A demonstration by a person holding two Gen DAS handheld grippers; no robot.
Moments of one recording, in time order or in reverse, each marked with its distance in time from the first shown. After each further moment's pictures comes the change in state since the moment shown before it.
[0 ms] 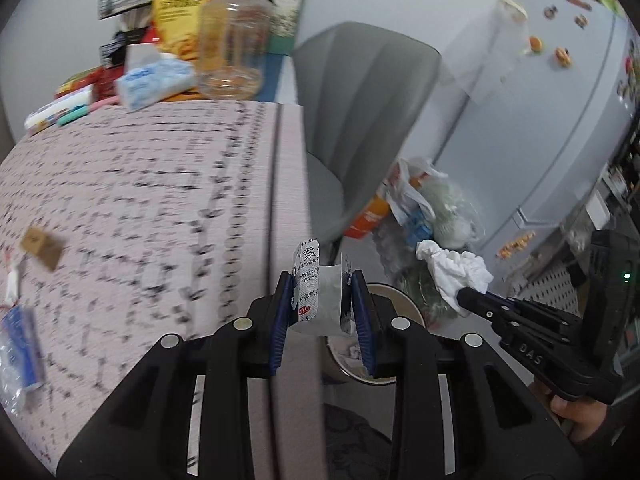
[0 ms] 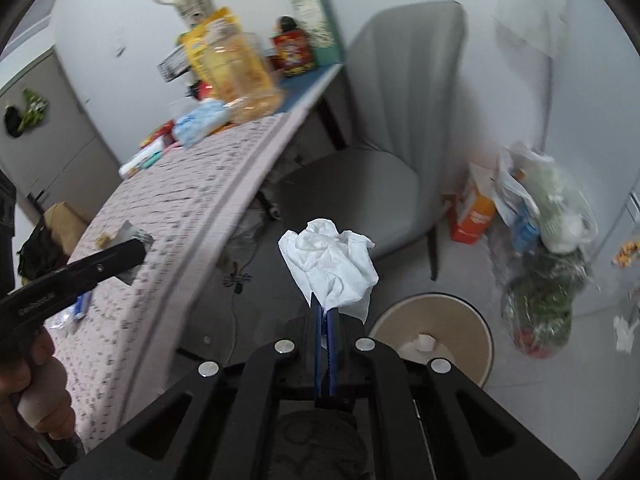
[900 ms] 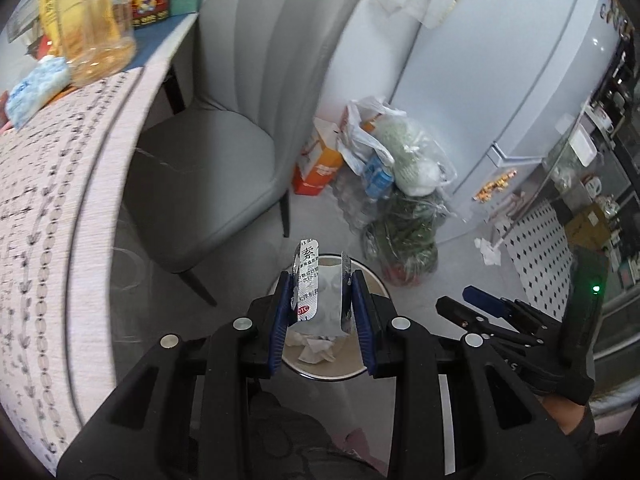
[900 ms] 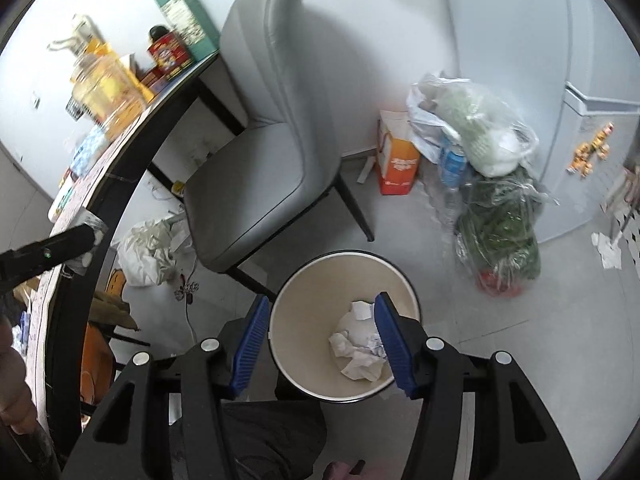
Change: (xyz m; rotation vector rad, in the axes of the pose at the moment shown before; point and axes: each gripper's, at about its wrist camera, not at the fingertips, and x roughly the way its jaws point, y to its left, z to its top) left arm 0.101 -0.105 0.003 0.153 0.180 -0.097; right arm 0.021 -0.153 -0.050 0.255 0.032 -0.123
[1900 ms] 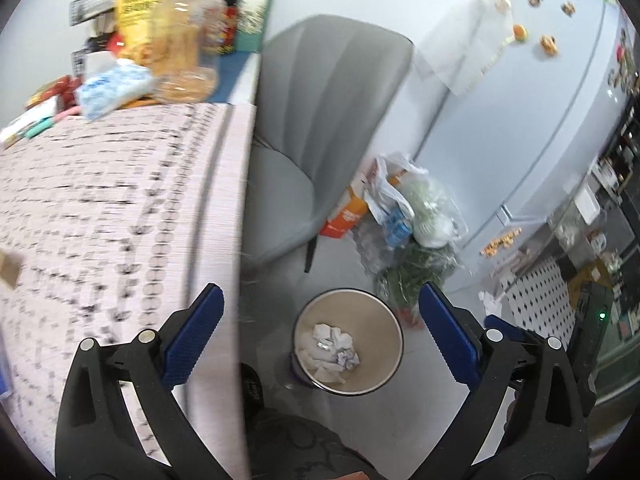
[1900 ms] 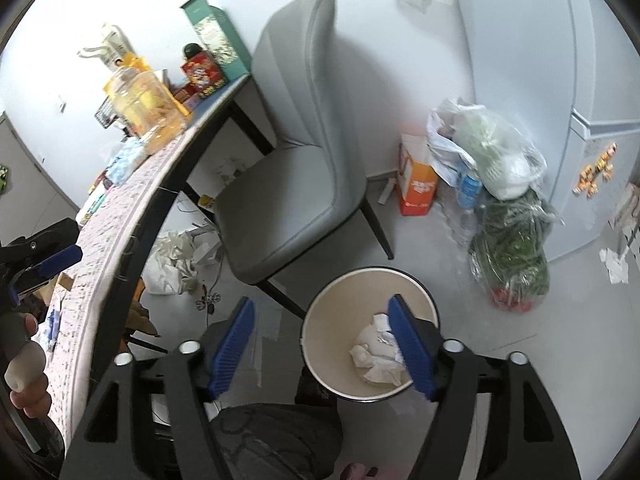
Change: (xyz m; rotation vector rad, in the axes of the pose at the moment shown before) left arm -0.092 0.059 -0.017 -0.140 -0.190 0.061; right arm -0.047 0.053 0.001 -0.069 -0.073 0.079
